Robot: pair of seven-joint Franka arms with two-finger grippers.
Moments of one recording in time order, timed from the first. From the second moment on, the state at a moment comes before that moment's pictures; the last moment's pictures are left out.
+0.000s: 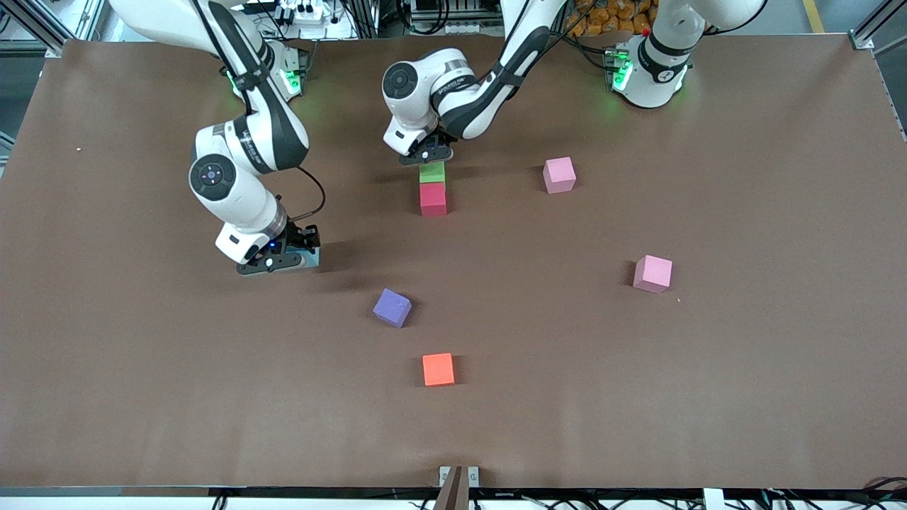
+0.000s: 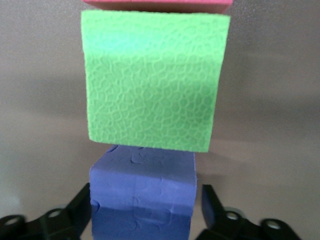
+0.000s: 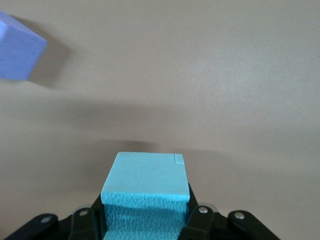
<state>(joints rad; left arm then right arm) -1.04 0.68 -0.18 -1.73 -0.07 2.23 -1.26 0.44 0.22 -0.10 -2.21 0.07 2.43 0.16</state>
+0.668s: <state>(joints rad) -1.03 0.56 -0.18 -1.69 -0.07 2.07 -1.30 0.49 0.18 -0.10 -2.21 0.07 2.43 0.34</state>
